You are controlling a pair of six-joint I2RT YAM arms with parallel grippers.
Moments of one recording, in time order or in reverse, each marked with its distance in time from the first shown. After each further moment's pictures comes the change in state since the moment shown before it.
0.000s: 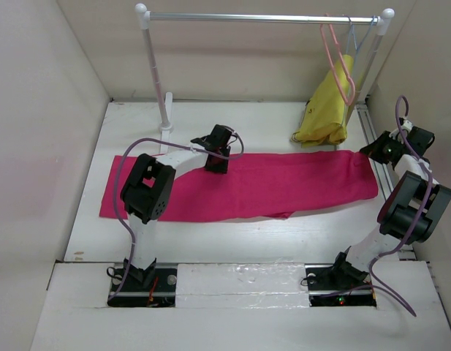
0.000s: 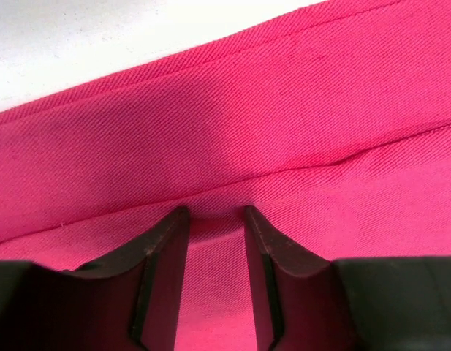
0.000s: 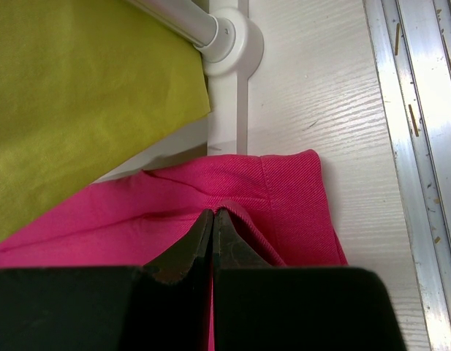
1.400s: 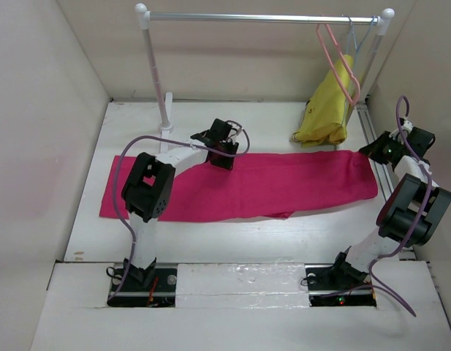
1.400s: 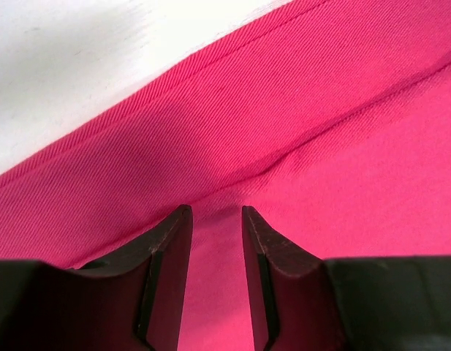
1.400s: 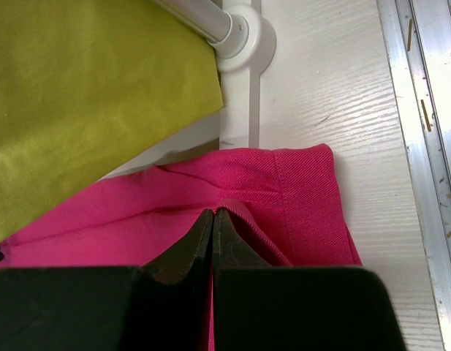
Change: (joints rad) left arm 0.010 0.009 0.058 0.026 0.185 0.151; right arm 0.000 -0.032 -0.020 -0.001 -0.018 0.015
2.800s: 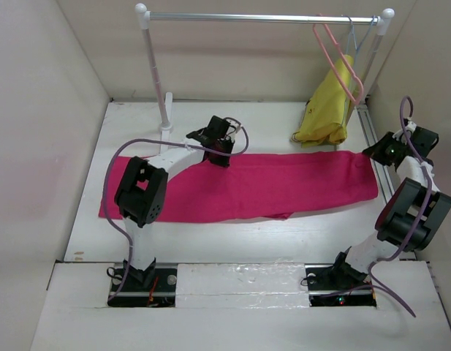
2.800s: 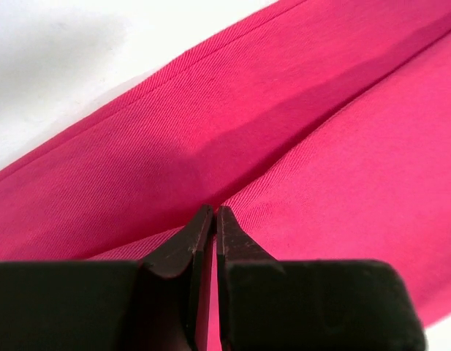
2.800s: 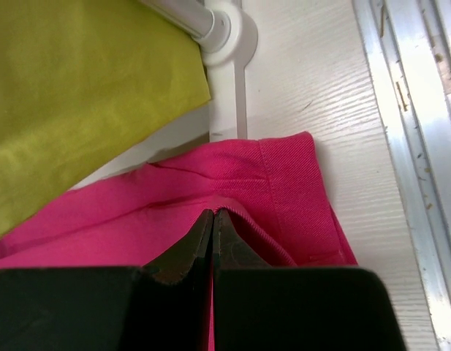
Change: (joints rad) left arm 0.001 -0.056 -0.004 -0.044 0.002 0.019; right arm -0.011 -0.030 0.005 -0.069 0.050 0.006
